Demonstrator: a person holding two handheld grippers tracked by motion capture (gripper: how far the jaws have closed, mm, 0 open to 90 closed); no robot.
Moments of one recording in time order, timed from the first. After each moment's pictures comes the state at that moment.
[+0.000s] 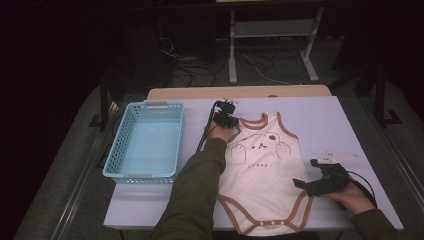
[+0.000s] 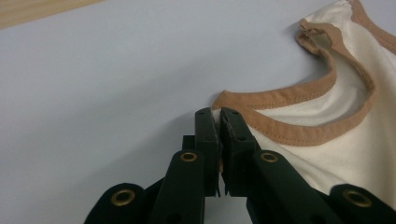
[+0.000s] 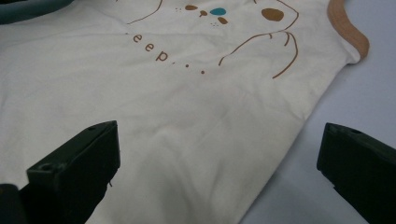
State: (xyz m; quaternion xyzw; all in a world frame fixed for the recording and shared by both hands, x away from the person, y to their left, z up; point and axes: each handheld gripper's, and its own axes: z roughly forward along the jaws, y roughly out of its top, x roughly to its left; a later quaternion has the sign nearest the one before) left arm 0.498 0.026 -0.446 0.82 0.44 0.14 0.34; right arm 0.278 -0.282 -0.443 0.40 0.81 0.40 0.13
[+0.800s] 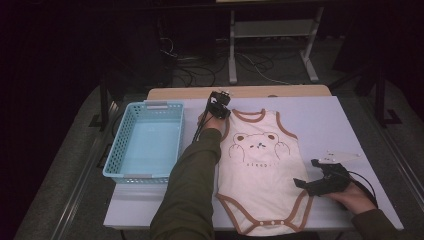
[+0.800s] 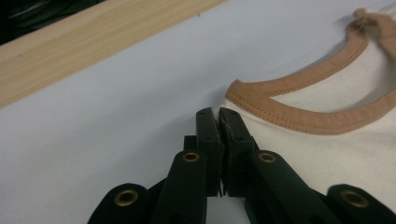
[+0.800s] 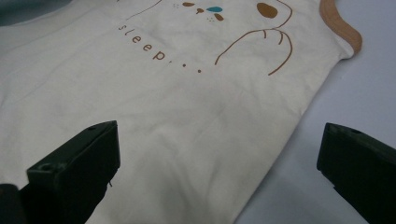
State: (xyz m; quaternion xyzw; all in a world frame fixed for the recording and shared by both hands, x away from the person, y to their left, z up) left arm 0.526 0.039 -0.435 0.83 0.43 0.20 0.28; right arm 0.278 -0.285 -0.444 0.40 0.81 0.40 0.13
